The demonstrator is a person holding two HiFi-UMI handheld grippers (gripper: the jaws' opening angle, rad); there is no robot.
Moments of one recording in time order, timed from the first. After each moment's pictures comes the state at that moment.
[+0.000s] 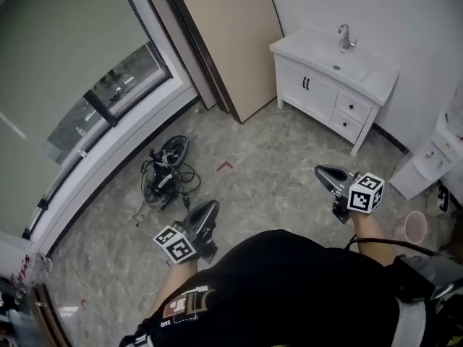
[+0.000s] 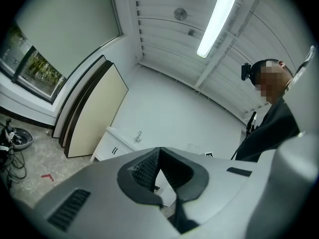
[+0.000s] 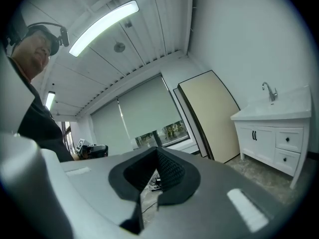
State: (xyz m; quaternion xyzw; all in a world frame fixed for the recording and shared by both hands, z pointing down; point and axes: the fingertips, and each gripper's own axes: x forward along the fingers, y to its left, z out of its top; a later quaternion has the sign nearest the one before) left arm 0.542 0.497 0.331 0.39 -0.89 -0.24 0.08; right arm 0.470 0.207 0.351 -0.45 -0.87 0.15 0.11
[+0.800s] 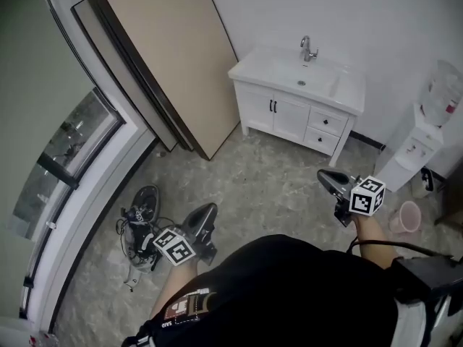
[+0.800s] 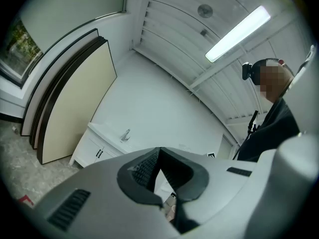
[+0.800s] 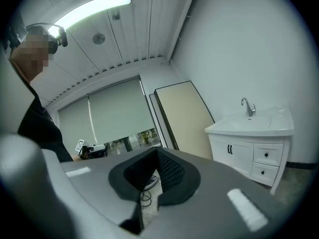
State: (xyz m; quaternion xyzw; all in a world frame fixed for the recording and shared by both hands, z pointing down) left arm 0.253 0.514 0.337 0.51 -0.82 -0.25 0.10; right arm 0.278 0.202 0.340 -0.30 -0.94 0.15 0.11
